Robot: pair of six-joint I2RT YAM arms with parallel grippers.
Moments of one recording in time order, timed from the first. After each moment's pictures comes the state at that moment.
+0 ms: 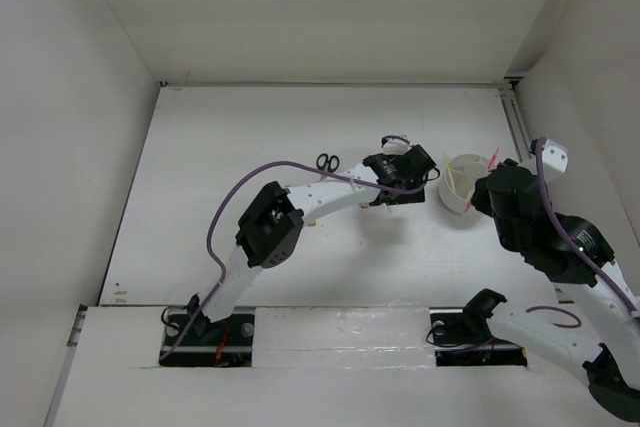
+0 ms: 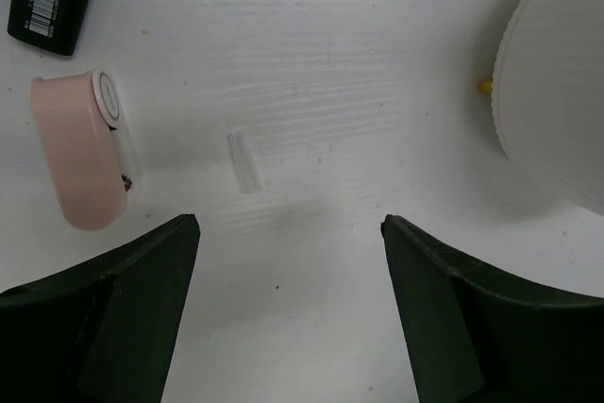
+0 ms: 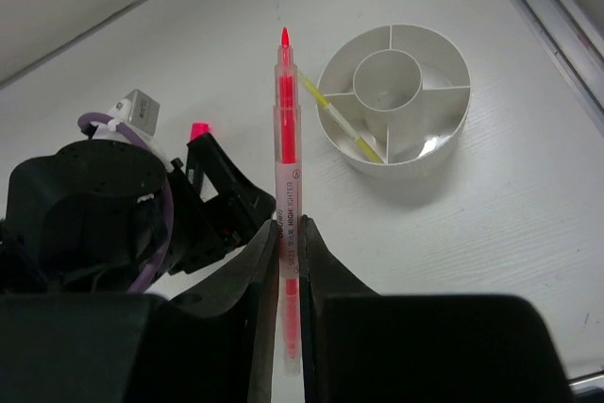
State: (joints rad) left arm -1.05 2.22 1.96 -0.78 -0.32 -0.97; right arm 0.67 0.77 1.21 -1.04 0.80 0.81
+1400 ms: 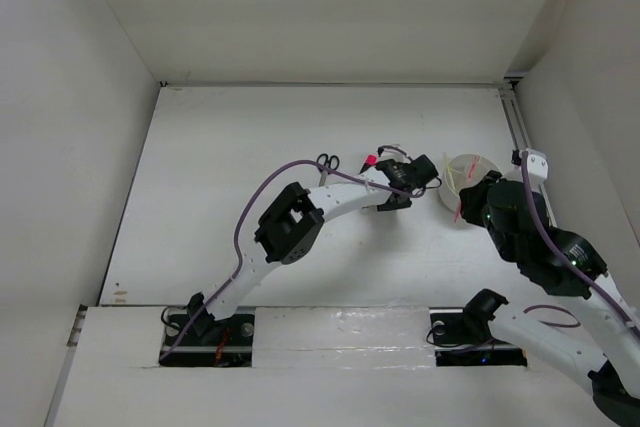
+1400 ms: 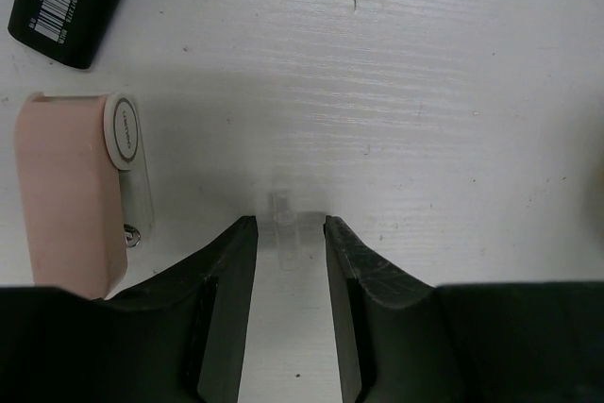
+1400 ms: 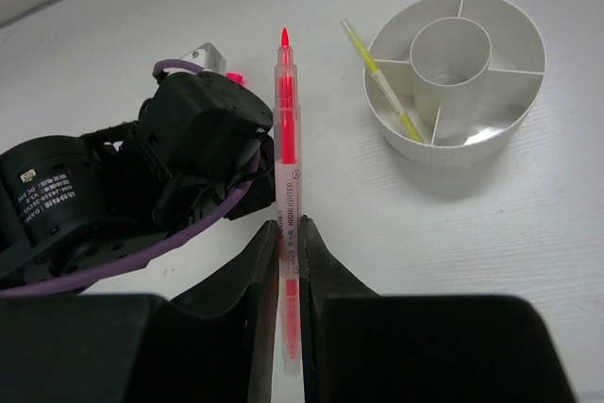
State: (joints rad) left arm -1.04 2.42 2.11 -0.89 -0.42 -1.08; right arm 0.69 0.66 1.05 -0.90 0.65 0.69
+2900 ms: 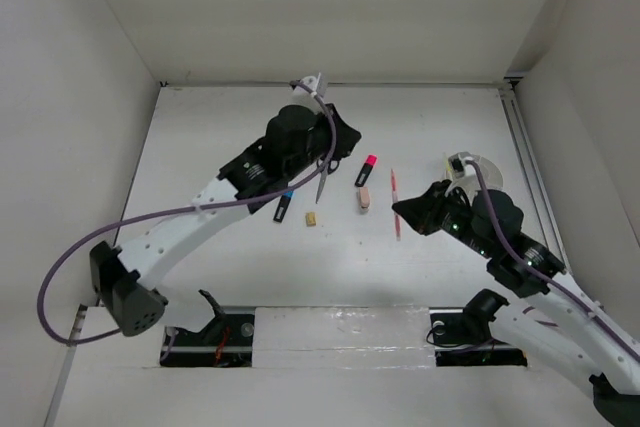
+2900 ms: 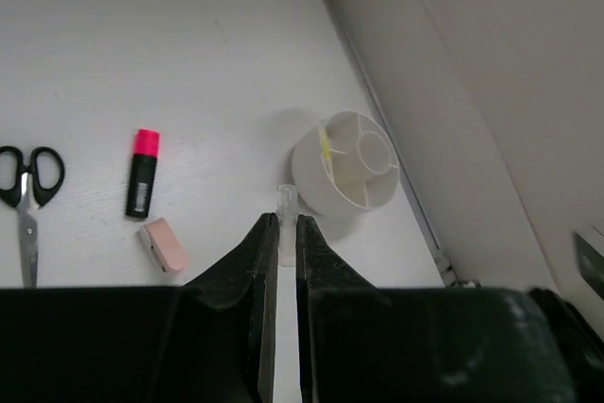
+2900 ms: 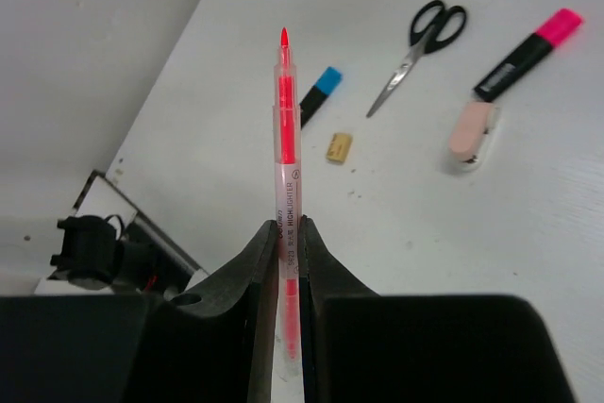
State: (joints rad) left arm -0.84 1.39 1.39 -0.28 -0.16 -0.69; right arm 0.69 0.59 0.73 -0.36 0.00 0.58
